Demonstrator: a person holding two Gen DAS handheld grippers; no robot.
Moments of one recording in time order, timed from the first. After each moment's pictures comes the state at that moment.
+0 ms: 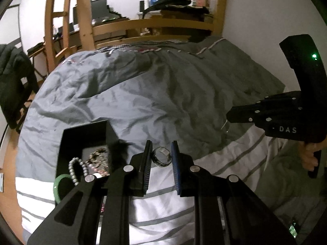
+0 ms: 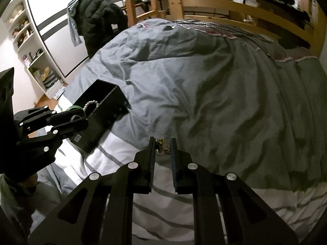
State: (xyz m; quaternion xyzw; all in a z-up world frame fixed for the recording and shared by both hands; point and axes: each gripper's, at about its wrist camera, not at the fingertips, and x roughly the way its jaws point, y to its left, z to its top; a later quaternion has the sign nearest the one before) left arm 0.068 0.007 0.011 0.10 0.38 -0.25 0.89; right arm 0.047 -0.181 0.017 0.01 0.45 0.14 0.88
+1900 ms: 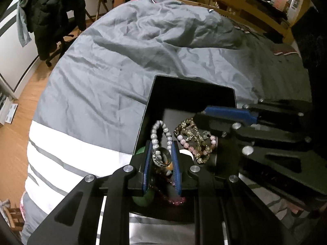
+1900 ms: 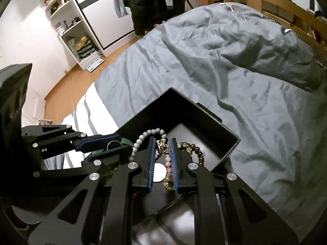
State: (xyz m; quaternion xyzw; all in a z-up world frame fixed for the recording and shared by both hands) left arm 0.150 0.133 -0.037 0.00 0.51 -0.07 0.85; right arm 0.165 0.025 -0.034 -0.04 0.49 0.29 0.82
